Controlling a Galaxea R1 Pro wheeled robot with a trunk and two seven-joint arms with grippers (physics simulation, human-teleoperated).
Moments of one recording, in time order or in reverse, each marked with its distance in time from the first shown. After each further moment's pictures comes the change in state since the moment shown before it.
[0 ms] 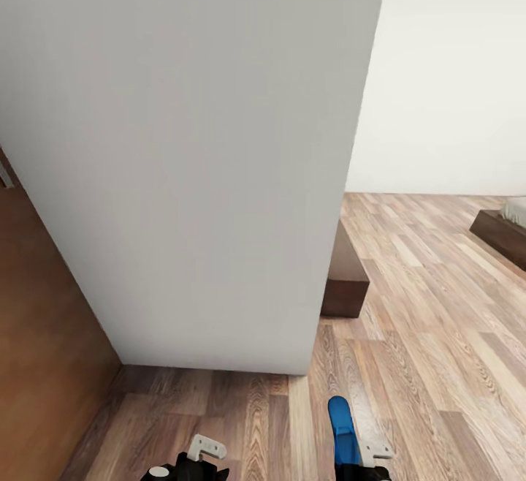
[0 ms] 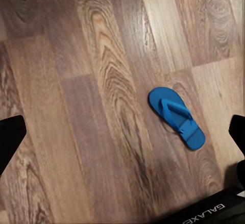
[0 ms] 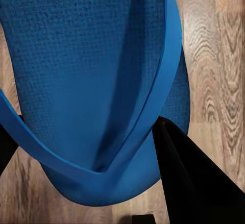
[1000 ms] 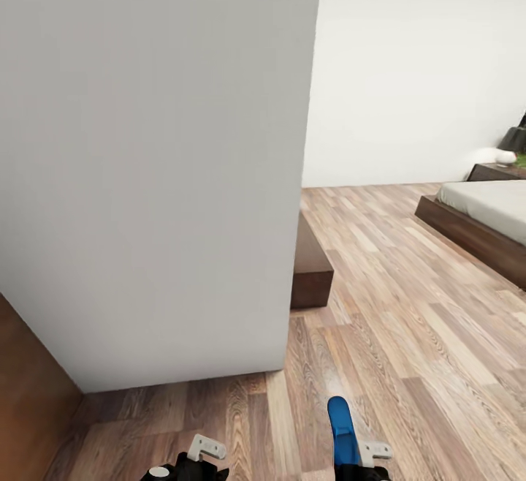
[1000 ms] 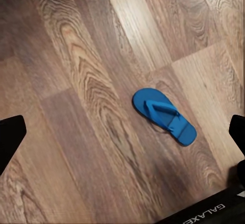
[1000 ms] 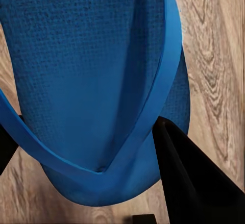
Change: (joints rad) left arm 0.000 0.000 -0.002 0.000 -0.001 -0.002 0.000; right arm 0.000 0.002 0.000 0.001 0.000 0.000 0.001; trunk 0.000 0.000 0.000
